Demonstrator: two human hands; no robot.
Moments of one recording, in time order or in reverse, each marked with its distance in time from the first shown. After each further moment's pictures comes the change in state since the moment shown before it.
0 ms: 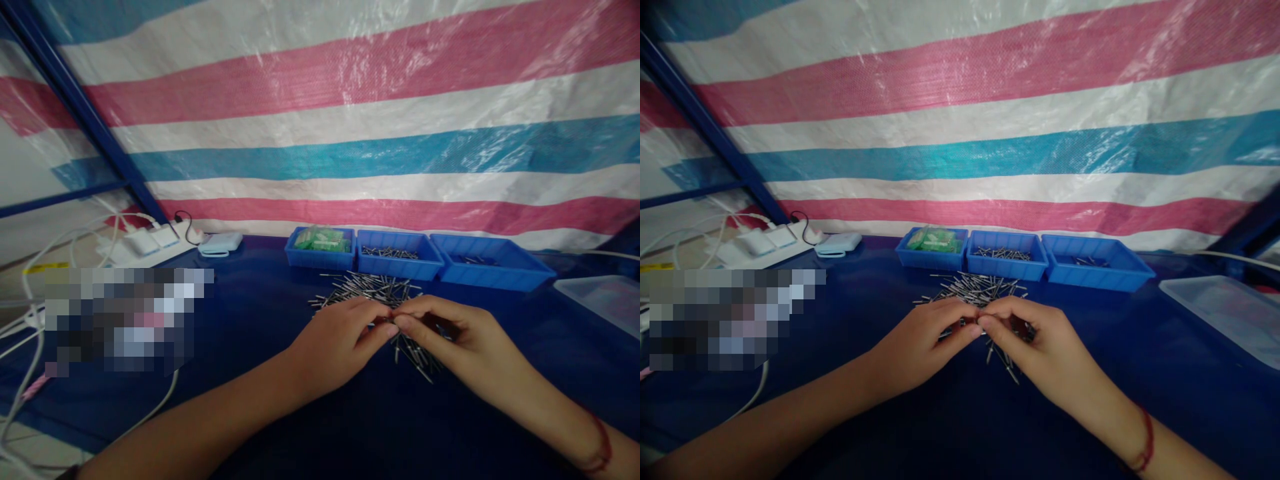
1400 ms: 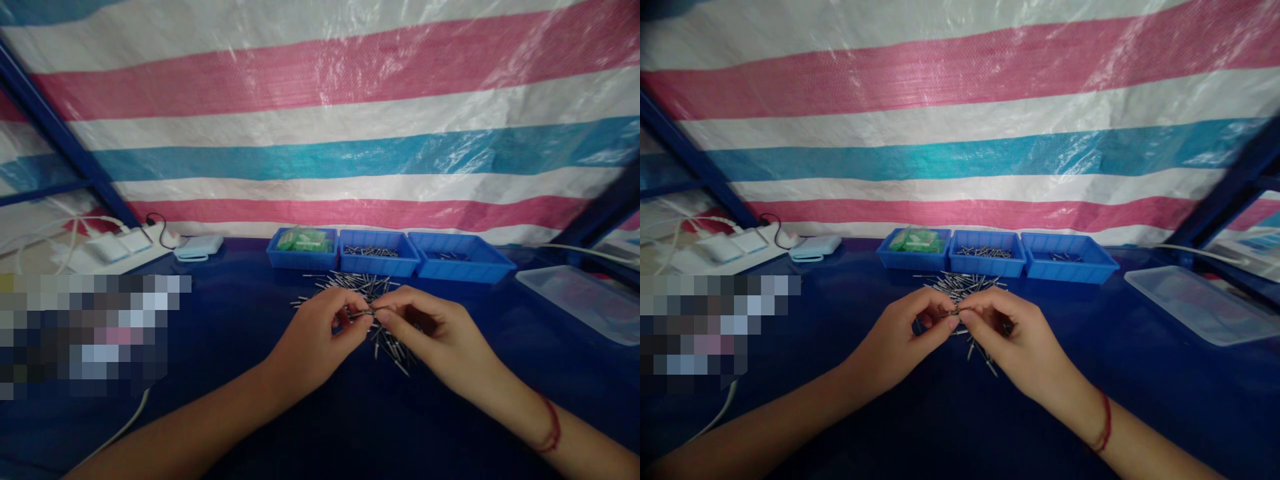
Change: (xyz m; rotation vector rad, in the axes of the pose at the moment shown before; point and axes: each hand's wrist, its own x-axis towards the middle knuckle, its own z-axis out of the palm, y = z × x) left_hand 0.002 0.000 0.007 -0.174 0.205 -0.111; right_hand -0.001 -0.003 0.002 0.140 0.082 0.036
